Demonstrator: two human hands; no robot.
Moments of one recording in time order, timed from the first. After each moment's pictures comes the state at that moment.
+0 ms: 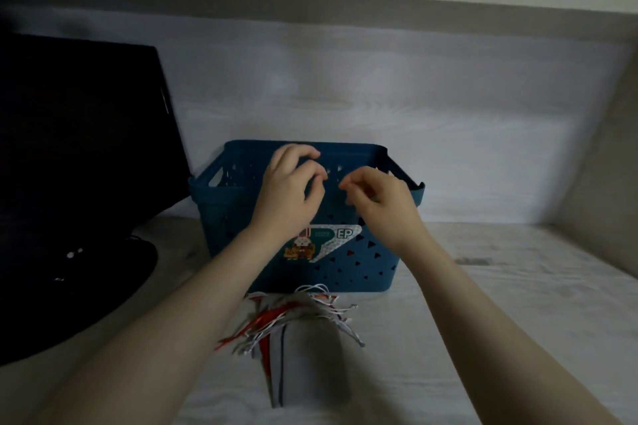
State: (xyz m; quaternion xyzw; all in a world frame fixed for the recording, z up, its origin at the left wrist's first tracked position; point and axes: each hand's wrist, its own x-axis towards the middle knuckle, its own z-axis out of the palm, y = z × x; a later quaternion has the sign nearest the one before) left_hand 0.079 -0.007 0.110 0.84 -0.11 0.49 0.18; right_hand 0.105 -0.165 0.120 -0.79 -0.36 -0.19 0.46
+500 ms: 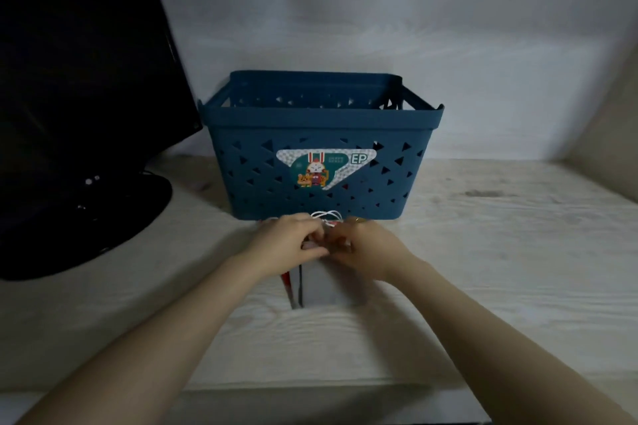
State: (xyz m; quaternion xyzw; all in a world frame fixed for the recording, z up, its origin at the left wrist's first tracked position) left_hand 0.013 0.005 -0.018 0.97 -0.09 0.13 0.18; right_hand 0.068 -0.161 -0.013 -0.89 -0.42 0.00 0.18
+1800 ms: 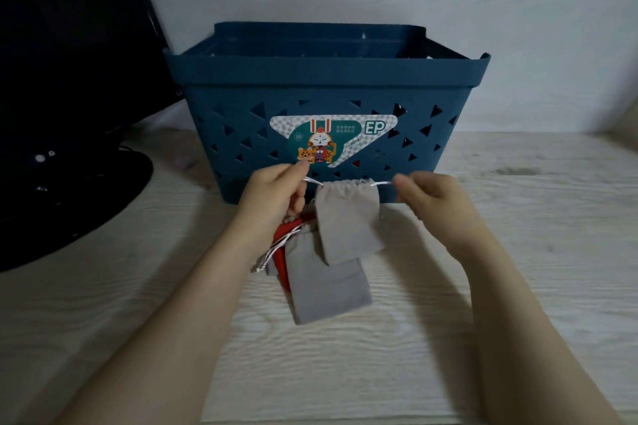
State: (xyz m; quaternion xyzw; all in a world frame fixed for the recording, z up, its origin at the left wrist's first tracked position) left_hand 0.041 0.001 -0.014 0.71 0.14 0.19 0.67; right_hand 0.108 -0.196 -0.014 -0.83 -0.22 -0.04 0.51
